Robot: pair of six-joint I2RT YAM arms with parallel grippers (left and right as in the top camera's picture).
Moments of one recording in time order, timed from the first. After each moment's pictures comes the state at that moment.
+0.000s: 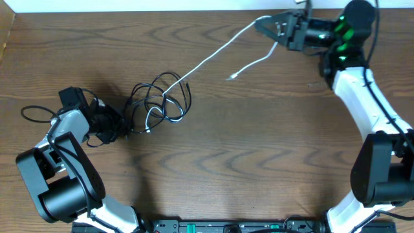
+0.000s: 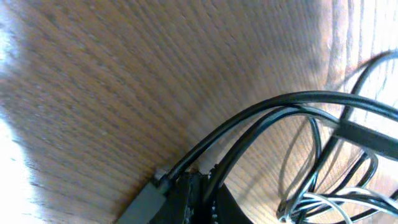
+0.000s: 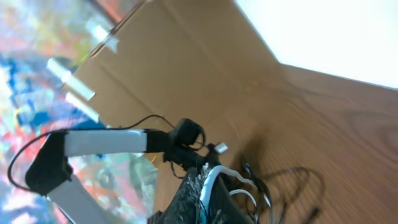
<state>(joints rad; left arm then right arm) 0.45 1.80 0.96 -0.55 0.48 -0.48 0.05 1.83 1.39 0.63 -1.35 0.90</state>
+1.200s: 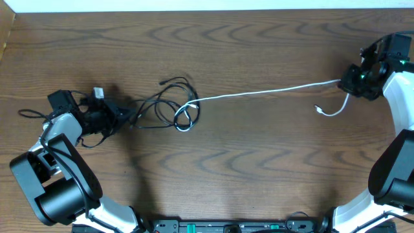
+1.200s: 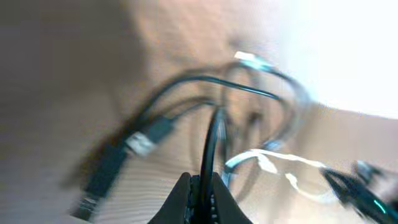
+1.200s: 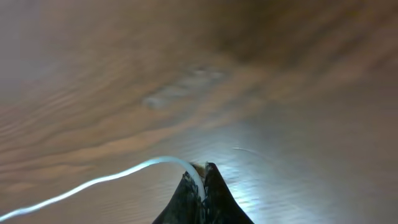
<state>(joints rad) 0.52 1.80 0.96 -0.49 0.92 -0.22 -0.28 1.83 1.39 -0.78 -0.20 0.19</state>
